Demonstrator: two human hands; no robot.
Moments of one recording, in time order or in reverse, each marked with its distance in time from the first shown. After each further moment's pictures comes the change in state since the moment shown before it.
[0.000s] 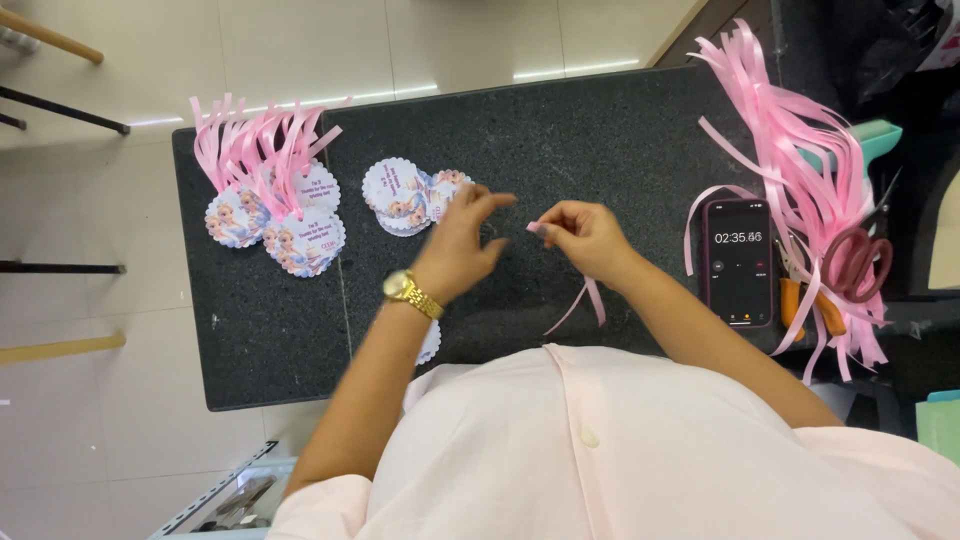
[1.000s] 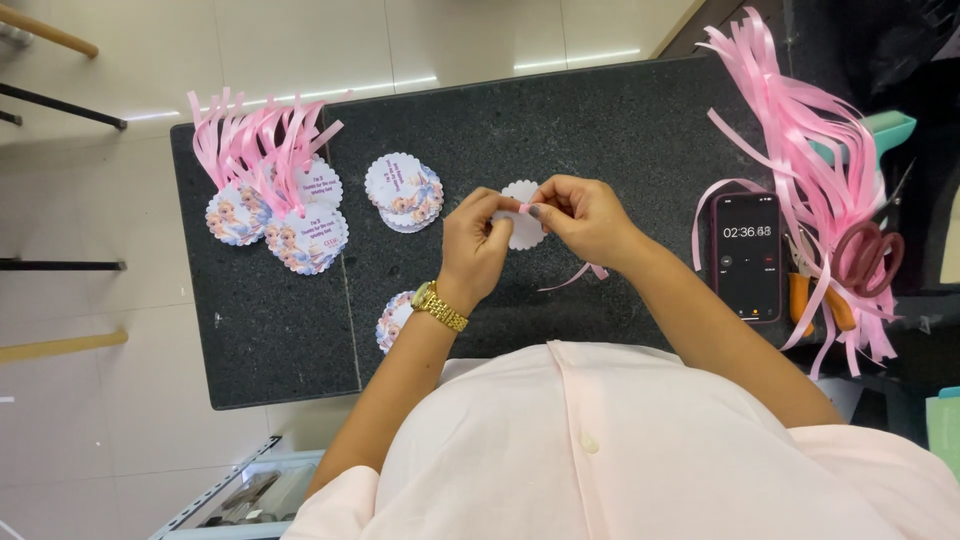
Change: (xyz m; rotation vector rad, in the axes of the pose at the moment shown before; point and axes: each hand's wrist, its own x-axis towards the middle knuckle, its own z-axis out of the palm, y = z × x) left_hand -0.003 -0.001 0.026 -0.182 0.306 0.153; right_hand 0.011 -0.040 0.001 -0.079 -0.056 -0.146
